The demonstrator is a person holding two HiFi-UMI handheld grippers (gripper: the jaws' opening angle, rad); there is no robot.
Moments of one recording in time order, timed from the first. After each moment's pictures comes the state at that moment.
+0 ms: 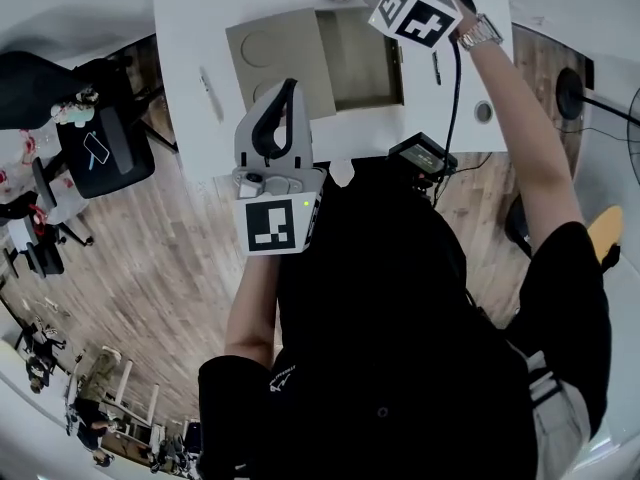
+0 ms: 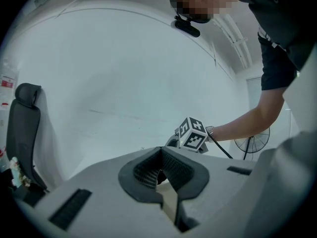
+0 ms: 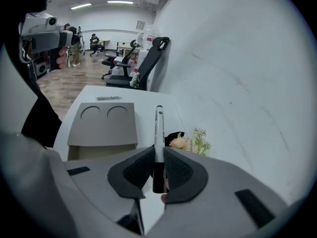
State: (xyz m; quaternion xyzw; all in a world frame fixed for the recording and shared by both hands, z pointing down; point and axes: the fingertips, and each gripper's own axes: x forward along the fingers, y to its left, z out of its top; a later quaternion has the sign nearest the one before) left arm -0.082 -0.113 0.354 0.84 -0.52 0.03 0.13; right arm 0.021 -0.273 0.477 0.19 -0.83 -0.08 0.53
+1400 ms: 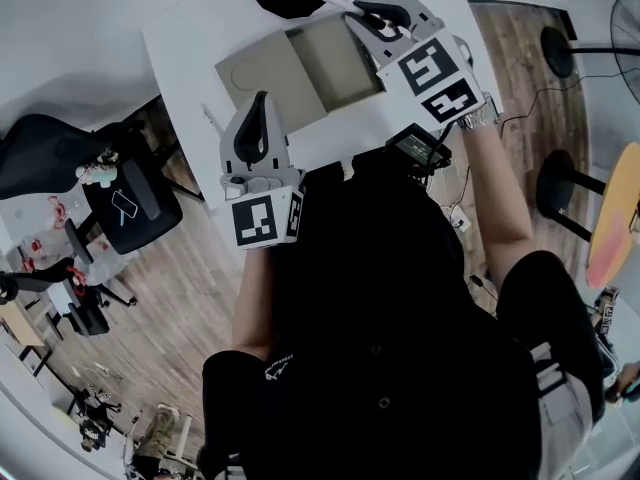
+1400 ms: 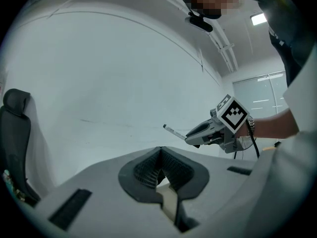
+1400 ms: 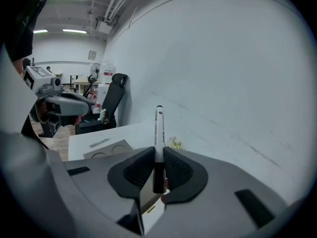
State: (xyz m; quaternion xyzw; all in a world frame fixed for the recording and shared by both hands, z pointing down) left arm -0.093 -0.088 0.322 0.88 -0.47 0.02 0.08; right arm 0.053 -0.161 0.332 0.44 -0.83 0.00 0.34
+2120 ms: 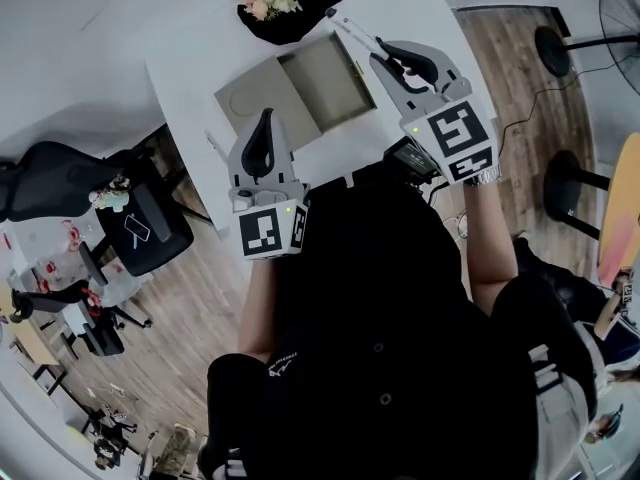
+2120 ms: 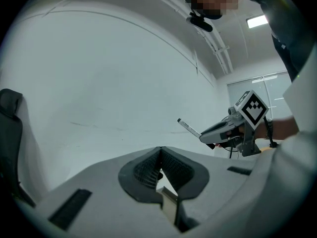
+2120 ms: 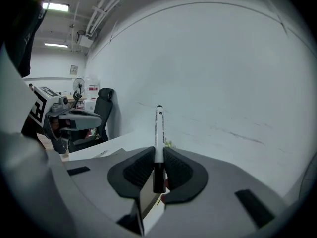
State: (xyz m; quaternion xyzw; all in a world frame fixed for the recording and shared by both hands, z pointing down) left arm -0.059 -0.078 0.305 0.89 -0.45 0.02 0.07; right arm 0.102 -0.095 0.296 0.52 -0.81 0.04 0.26
